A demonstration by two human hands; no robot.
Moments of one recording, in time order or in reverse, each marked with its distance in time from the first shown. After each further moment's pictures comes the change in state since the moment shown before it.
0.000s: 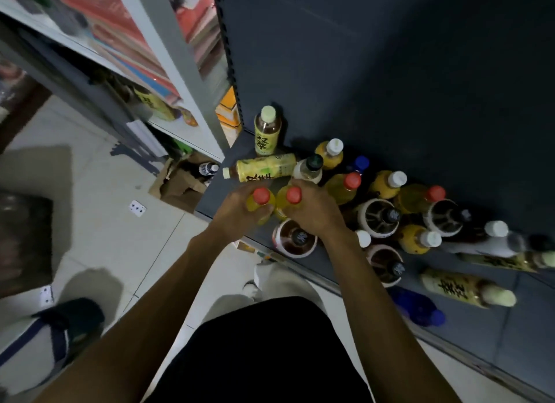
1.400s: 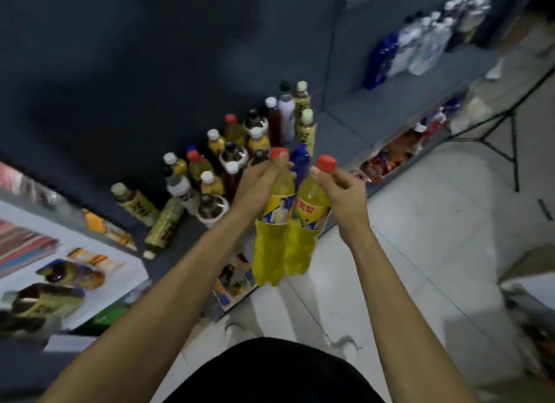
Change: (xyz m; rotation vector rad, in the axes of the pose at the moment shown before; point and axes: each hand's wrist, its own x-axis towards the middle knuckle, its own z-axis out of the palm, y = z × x) left_hand -0.211 0.134 0.072 -0.130 -0.799 0.372; right_hand -0.355 -0.032 0.103 1.142 1.502 0.202
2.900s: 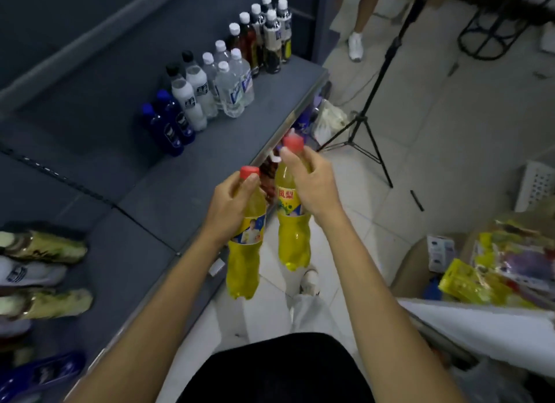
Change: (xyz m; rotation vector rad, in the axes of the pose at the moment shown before) left_hand 0.376 0.076 0.559 0.223 -0.251 0.122; right_hand 0.462 -0.042 -0.494 -0.196 0.265 0.054
